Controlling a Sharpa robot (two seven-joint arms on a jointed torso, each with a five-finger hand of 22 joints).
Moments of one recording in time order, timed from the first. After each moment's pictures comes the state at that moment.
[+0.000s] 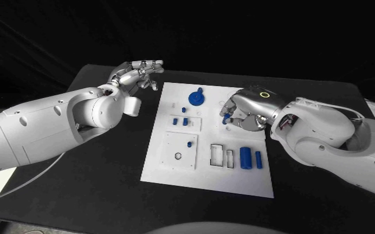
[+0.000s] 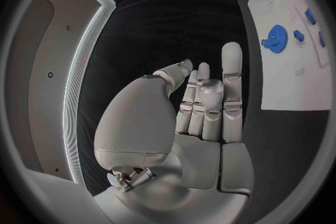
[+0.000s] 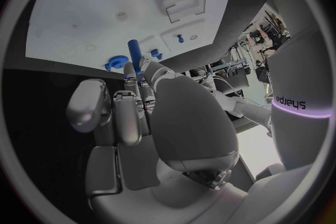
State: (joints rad) left arm 1.23 -0.89 -0.02 1.49 0.07 -0.27 0.38; left_hand 1.32 -0.14 0.50 0.00 0.10 1.03 0.16 0.11 0.07 1.08 0.09 0.32 0.15 1.34 0.00 1.20 0.80 0.16 1.31 0.10 0.66 0.74; right arm 1.13 -1.00 0.08 1.91 -1.83 -0.18 -0.23; right_hand 1.51 -0.07 0.38 0.10 0.05 1.17 0.12 0.09 0.09 1.24 0.09 0.09 0.07 1.47 -0.03 1.36 1.27 0.10 1.41 0.07 1.22 0.98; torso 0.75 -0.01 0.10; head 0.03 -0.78
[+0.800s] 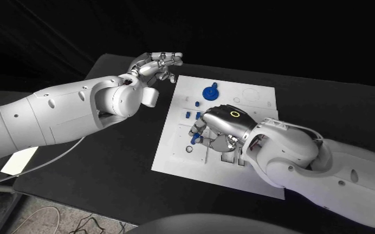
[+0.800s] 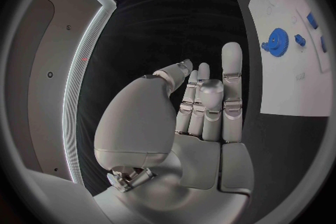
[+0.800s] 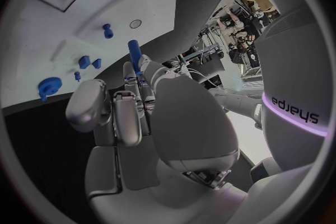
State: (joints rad) left arm 1.23 -0.87 -0.02 1.49 0.07 -0.27 0.38; left_hand 1.32 -0.14 0.50 0.00 0.10 1.03 0.16 0.11 0.07 1.08 0.09 0.32 0.16 1.34 0.00 1.20 0.79 0.16 1.31 0.10 0.66 0.74; right arm 1.00 -0.74 0.07 1.88 -1.78 -0.21 -0.17; right_hand 1.51 -0.07 0.39 0.08 0.05 1.18 0.12 0.08 0.09 1.24 0.09 0.08 0.07 1.47 -0.03 1.36 1.27 0.10 1.41 0.07 1.22 0.98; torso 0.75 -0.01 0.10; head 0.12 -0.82
